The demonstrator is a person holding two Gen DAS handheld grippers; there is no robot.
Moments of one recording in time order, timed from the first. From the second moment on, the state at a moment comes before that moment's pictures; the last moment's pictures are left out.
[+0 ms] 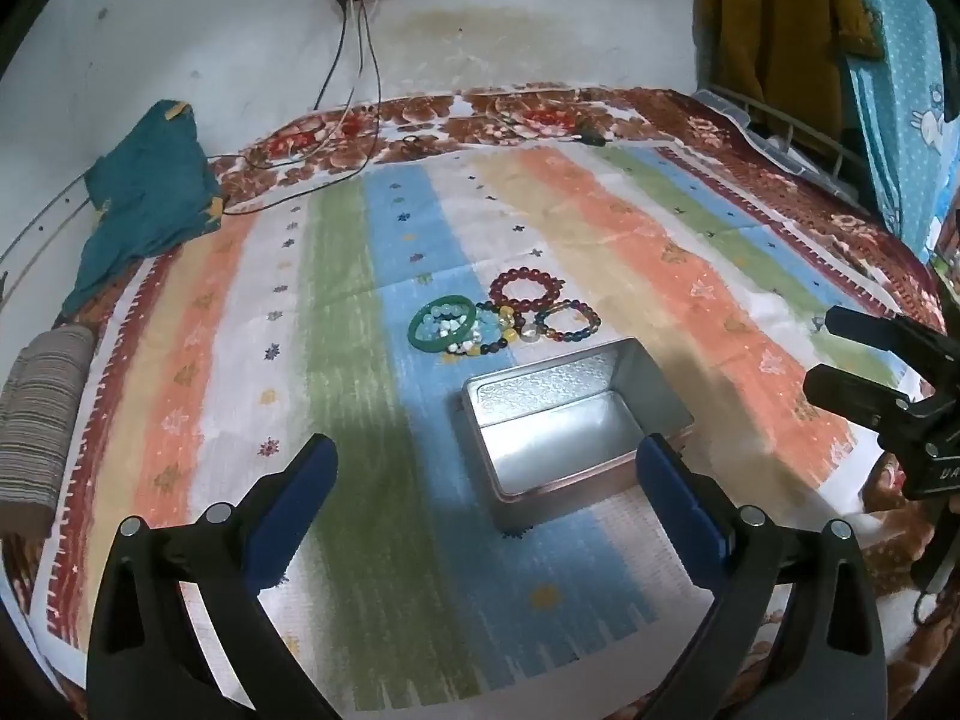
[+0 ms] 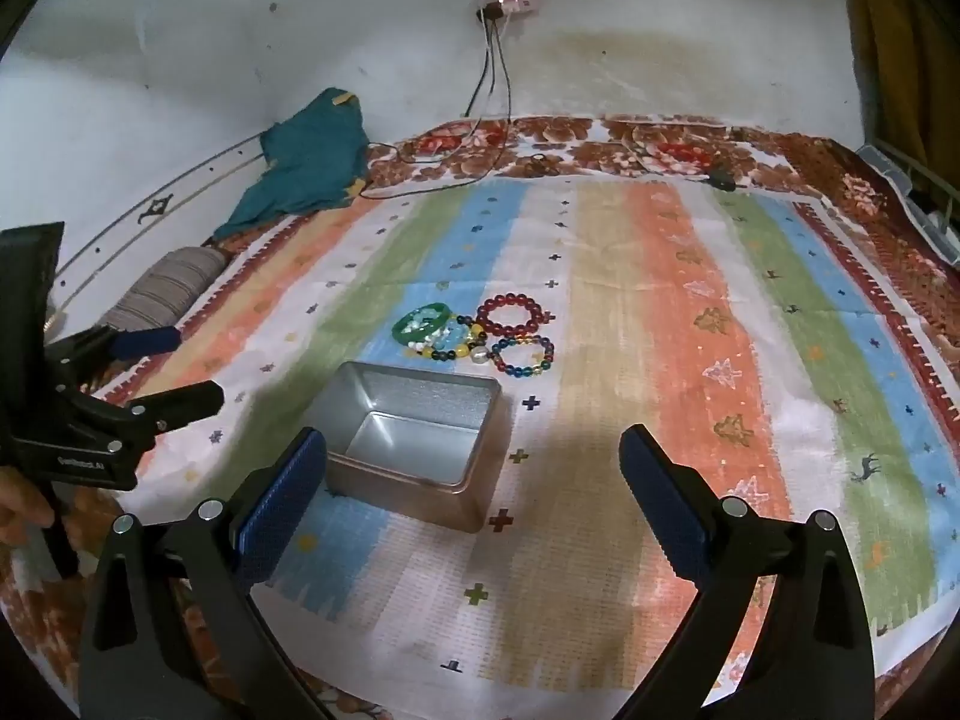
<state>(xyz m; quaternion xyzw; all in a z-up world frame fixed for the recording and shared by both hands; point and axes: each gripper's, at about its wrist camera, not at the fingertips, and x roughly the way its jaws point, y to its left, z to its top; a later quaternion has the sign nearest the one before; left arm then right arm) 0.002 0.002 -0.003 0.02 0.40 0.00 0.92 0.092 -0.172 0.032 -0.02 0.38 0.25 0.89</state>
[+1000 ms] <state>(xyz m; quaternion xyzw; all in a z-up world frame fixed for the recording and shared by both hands) 0.010 0.013 -0.005 -0.01 0.41 0.01 0.91 0.106 -0.177 0.026 -0.02 0.40 0.21 0.89</state>
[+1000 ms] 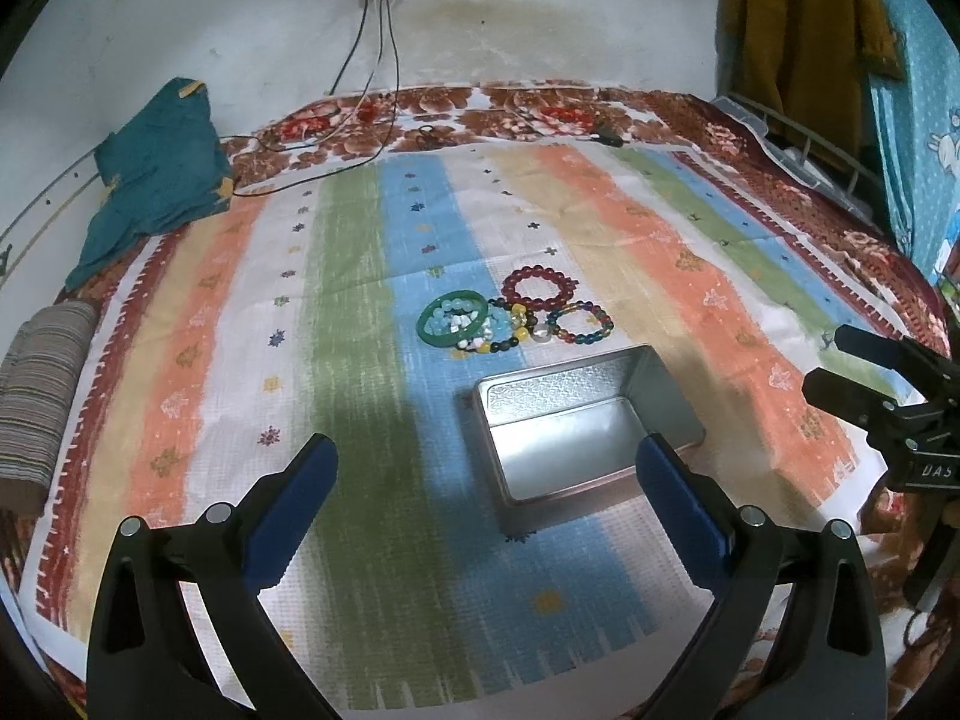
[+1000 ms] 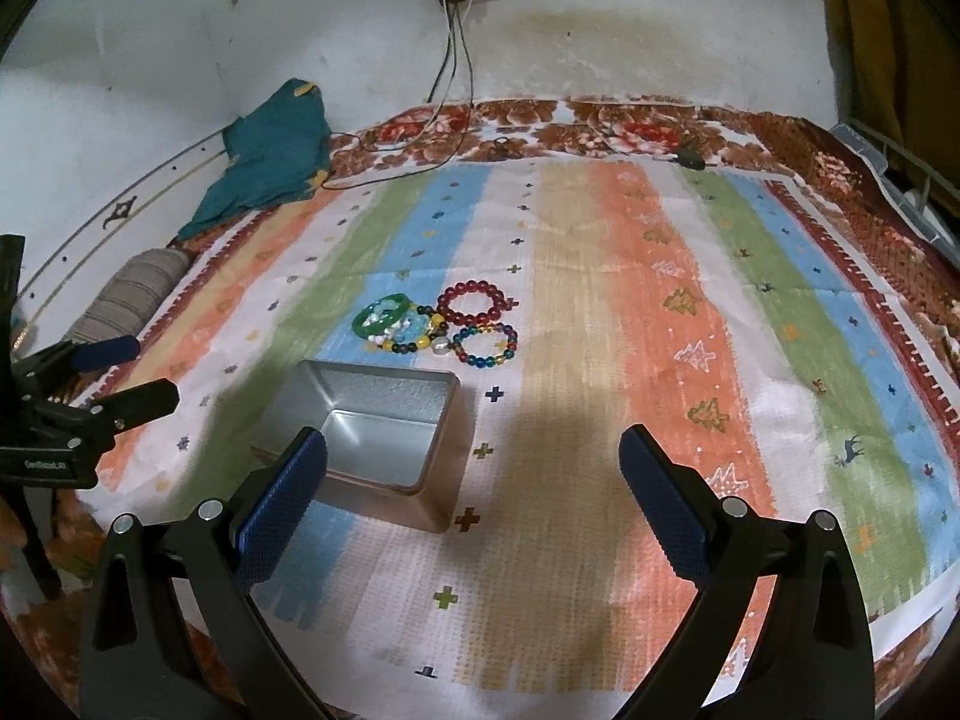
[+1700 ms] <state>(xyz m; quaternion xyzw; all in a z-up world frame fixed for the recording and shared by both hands) 0.027 0.019 -0.011 -0.01 0.43 0.03 0.90 0.124 -0.170 0.023 -0.01 0.41 0.21 0.89</state>
